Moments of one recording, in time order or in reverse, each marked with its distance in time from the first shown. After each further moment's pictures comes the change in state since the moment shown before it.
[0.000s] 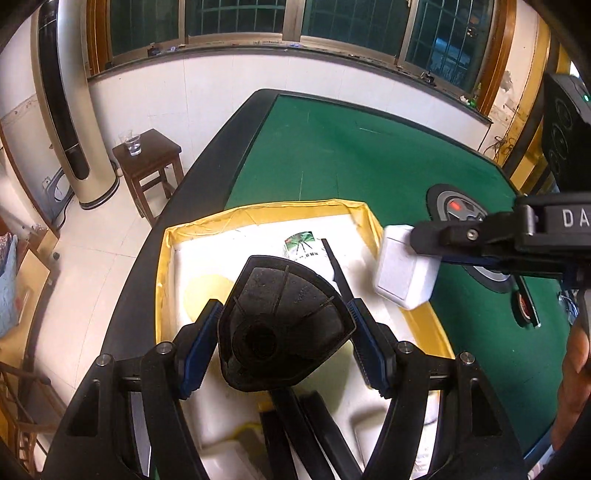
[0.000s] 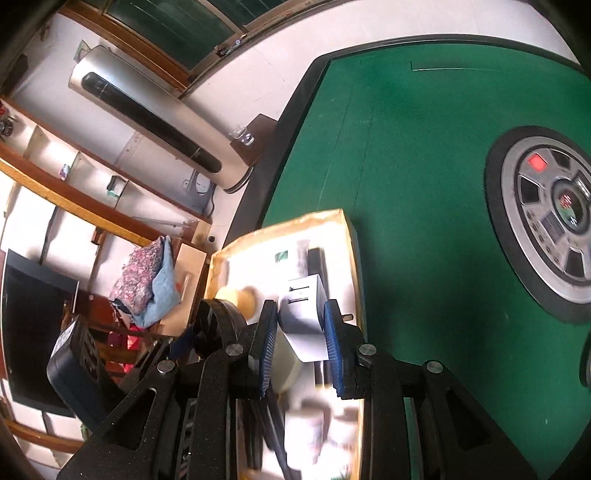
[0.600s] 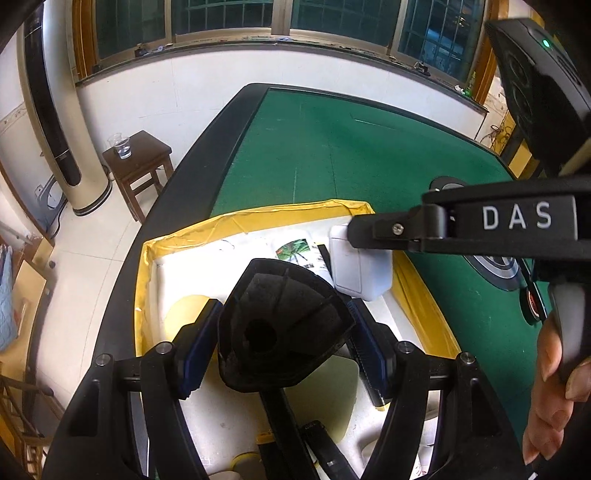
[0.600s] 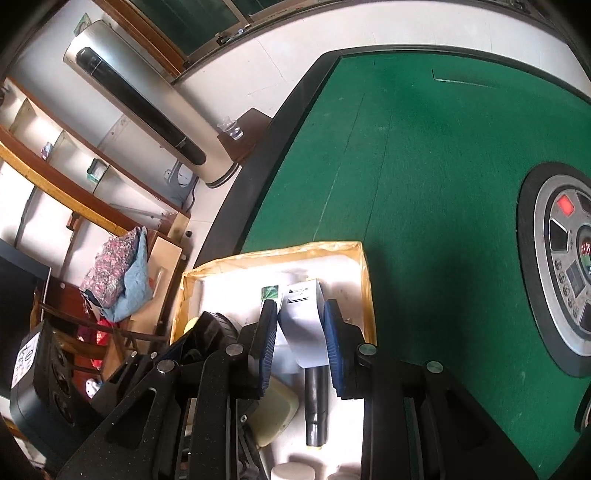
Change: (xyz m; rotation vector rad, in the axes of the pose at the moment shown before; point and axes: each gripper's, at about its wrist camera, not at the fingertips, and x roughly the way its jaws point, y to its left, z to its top) left arm 0.010 -0.003 0.001 0.045 0.016 -0.009; right arm 0.024 0.015 0.013 -0.088 -0.002 -0.101
